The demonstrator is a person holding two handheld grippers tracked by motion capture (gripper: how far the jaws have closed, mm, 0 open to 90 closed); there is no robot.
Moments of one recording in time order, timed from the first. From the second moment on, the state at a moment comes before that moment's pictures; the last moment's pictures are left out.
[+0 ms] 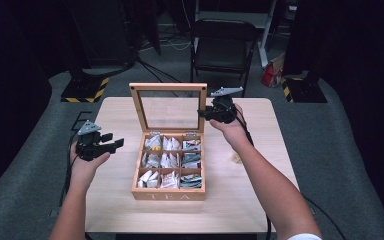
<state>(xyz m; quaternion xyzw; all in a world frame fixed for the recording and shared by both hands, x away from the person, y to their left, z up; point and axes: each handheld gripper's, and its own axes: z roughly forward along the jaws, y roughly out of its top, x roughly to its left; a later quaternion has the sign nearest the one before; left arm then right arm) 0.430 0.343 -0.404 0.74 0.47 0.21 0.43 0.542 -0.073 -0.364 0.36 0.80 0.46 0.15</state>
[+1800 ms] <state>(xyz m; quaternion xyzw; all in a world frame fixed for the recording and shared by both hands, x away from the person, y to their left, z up) 0.473 0.299 -0.331 0.74 0.41 0.19 0.50 0.520 -0.081 -0.371 0.33 0.80 0.48 0.13</state>
